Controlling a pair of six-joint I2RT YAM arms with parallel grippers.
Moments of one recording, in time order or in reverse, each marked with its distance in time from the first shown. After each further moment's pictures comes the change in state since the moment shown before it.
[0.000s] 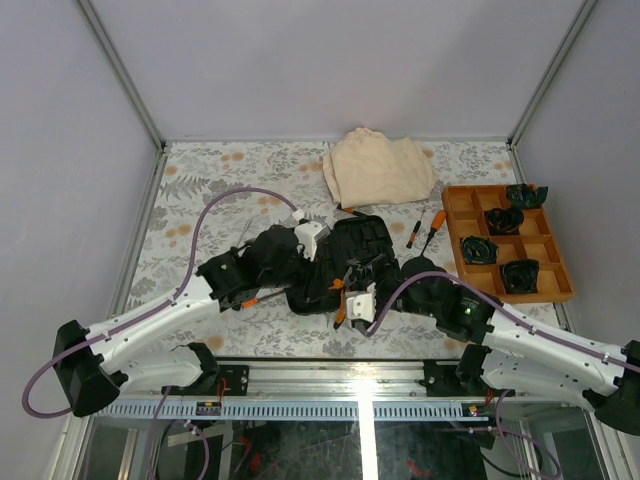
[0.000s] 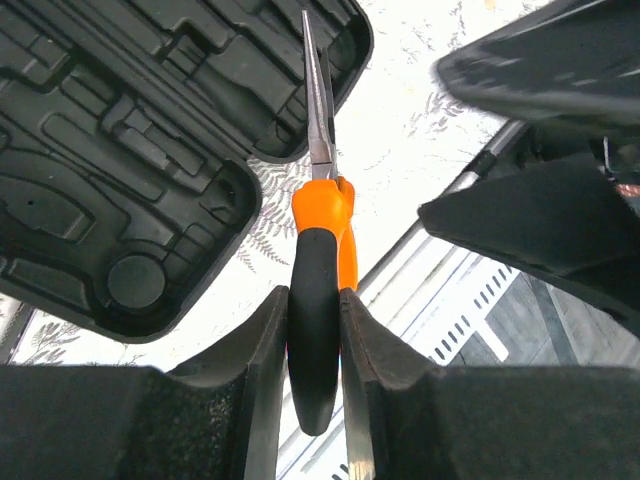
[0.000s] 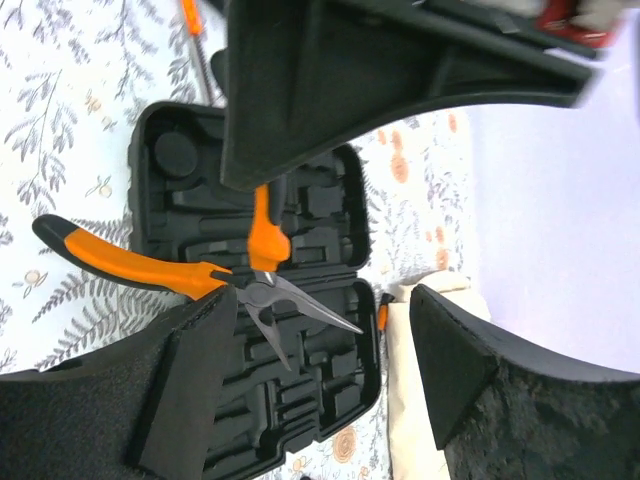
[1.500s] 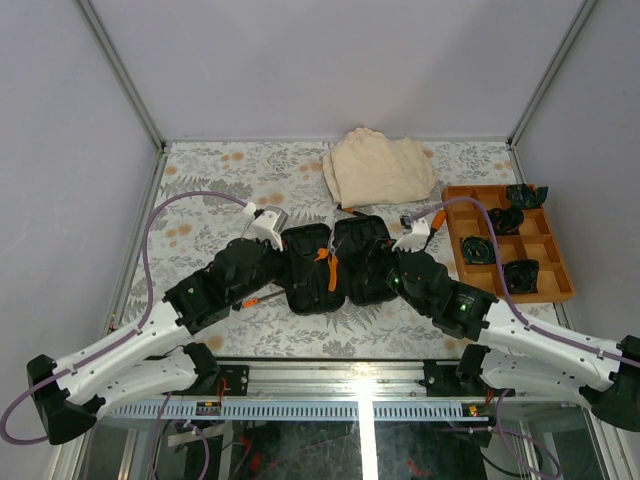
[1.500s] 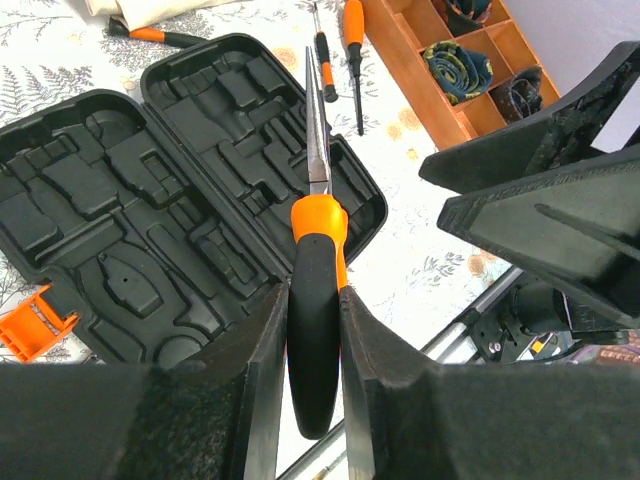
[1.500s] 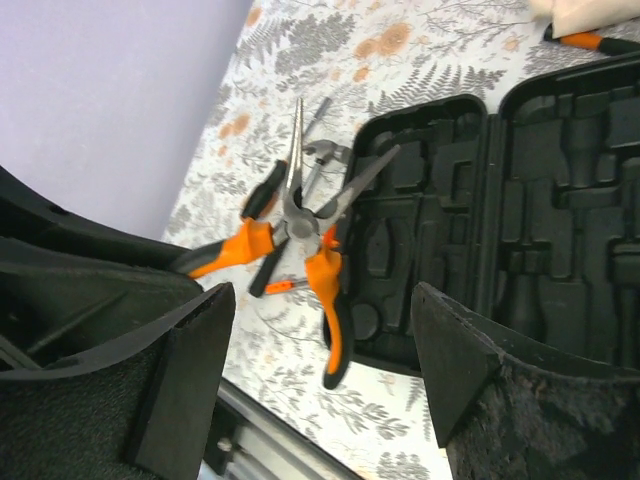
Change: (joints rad) left arm 0.000 -0.258 -0.152 0.231 -0.315 -0.109; right arm 0.001 0.020 0.032 0.111 0.560 1.735
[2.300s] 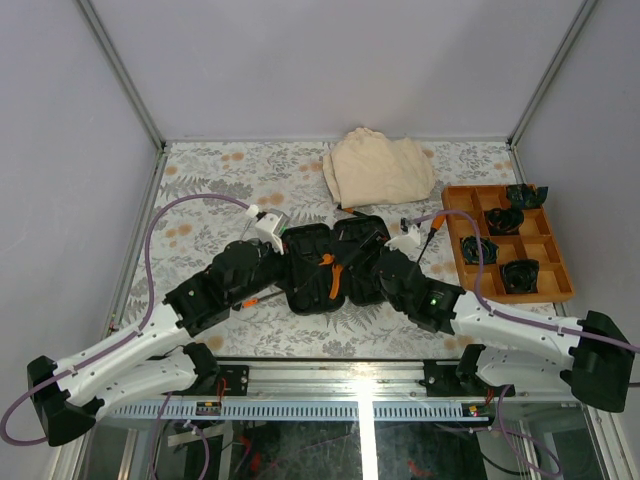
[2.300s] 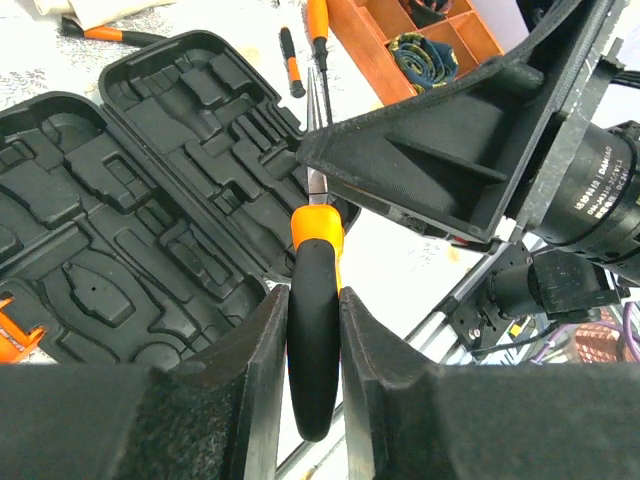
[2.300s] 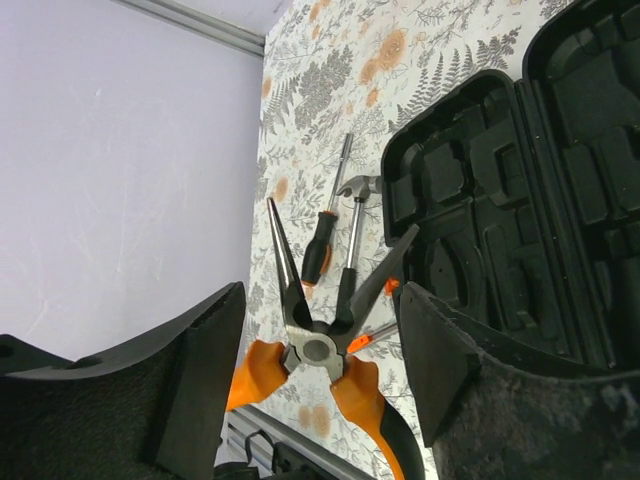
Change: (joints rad) left arm 0.000 -0.021 -0.039 0.060 0.063 -0.002; right arm 0.000 0.195 -0.042 0.224 0.124 0.427
